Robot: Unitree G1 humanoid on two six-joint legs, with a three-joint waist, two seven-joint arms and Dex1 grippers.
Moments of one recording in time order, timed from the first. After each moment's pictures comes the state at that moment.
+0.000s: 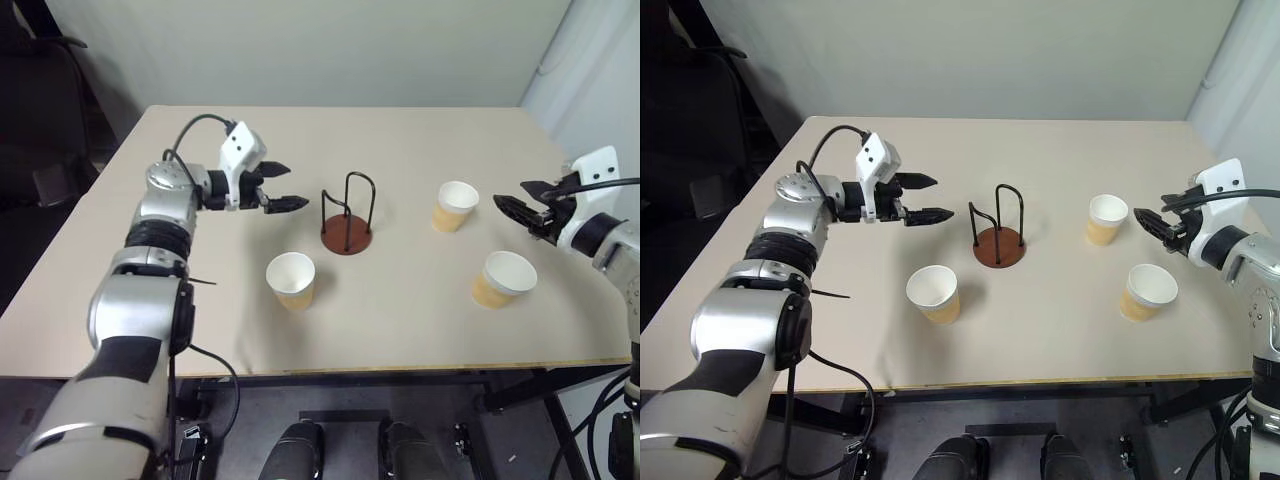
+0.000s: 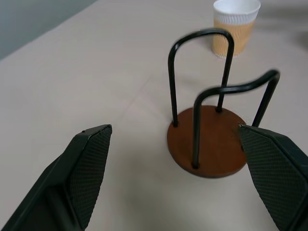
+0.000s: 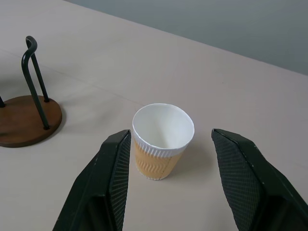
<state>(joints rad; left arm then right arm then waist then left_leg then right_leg) -1.23 0.51 -0.01 1.22 -0.04 -0.09 -1.21 -0.49 -0.78 -0.29 -0.17 0.39 0.75 0.61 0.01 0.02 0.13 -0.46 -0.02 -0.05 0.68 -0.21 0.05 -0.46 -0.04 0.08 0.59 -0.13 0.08</state>
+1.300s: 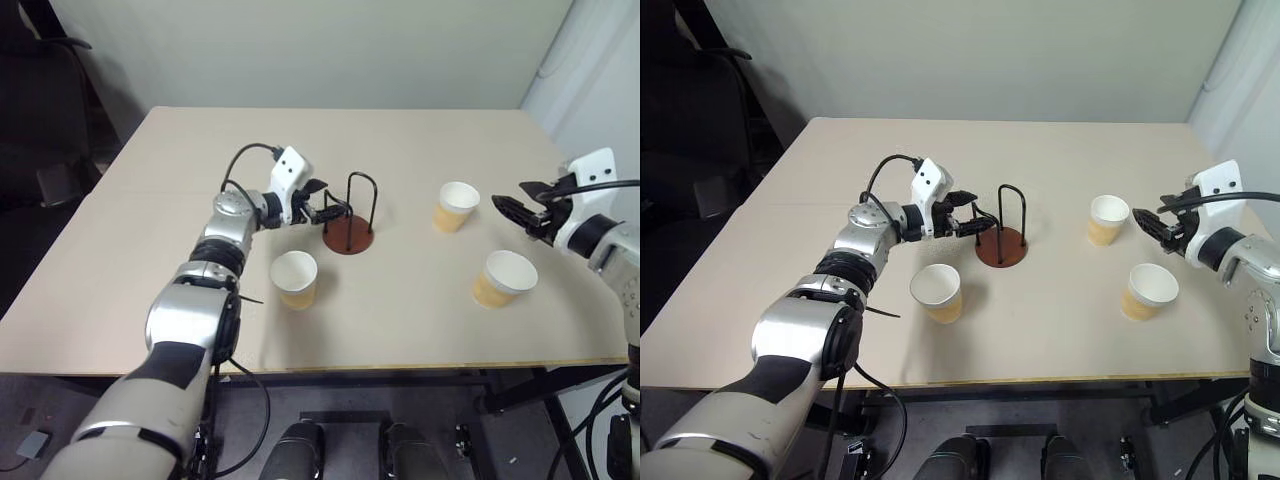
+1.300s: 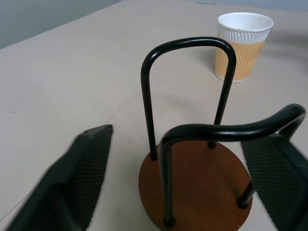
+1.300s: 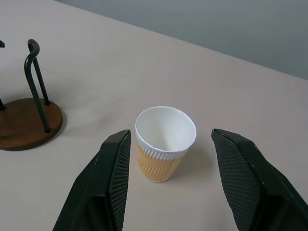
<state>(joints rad) -1.22 0.31 0.02 1.28 -0.03 -0.13 -0.98 -0.46 -0.76 -0.29 -0.20 0.40 0.75 0.57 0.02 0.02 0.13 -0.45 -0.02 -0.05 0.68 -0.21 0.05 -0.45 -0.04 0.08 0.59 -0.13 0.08</state>
